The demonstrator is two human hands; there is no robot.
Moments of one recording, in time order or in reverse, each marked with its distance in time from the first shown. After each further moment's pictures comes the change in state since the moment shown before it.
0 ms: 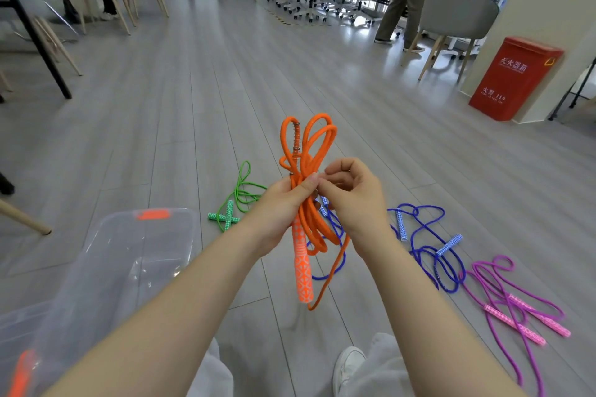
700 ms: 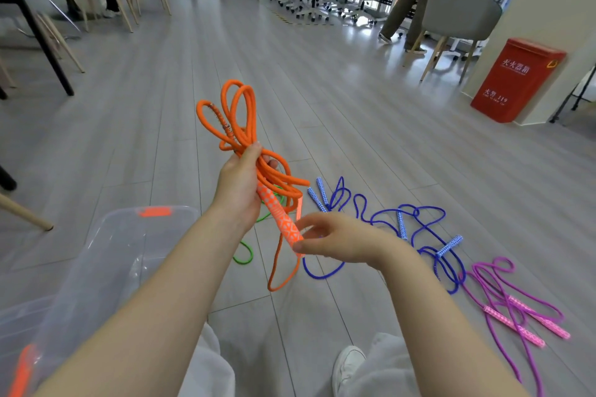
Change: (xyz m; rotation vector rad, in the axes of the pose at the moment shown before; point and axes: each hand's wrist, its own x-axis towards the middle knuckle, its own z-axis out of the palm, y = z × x) left_hand 0.021 0.018 -0.039 -0.417 0.493 0.094; right_hand -0.010 0.008 -0.012 -0.581 -0.782 0.273
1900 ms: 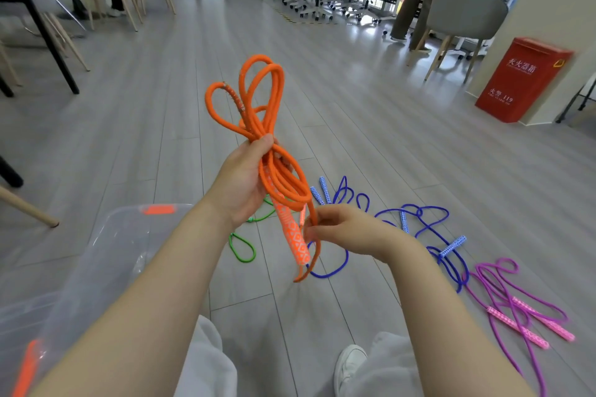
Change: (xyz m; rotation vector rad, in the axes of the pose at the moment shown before) left_hand -0.018 0.022 -0.001 0.049 -0.333 0.022; right_hand 0.010 0.013 -0.006 0.097 0.039 -0.105
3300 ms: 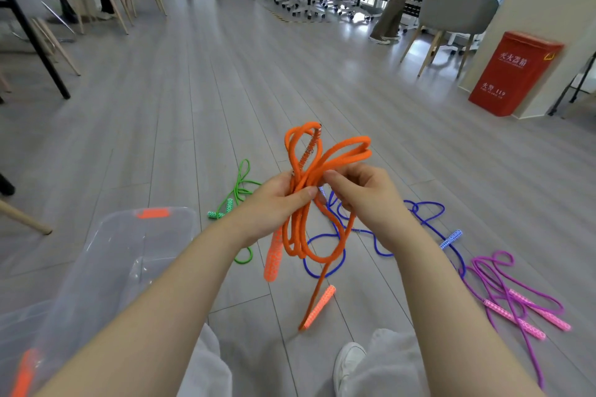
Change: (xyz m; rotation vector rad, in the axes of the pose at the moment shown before) left_hand -0.014 -0.033 0.010 0.704 -0.343 -0.031; right_hand -0.019 -0.023 -0.019 0.320 0.544 -0.175
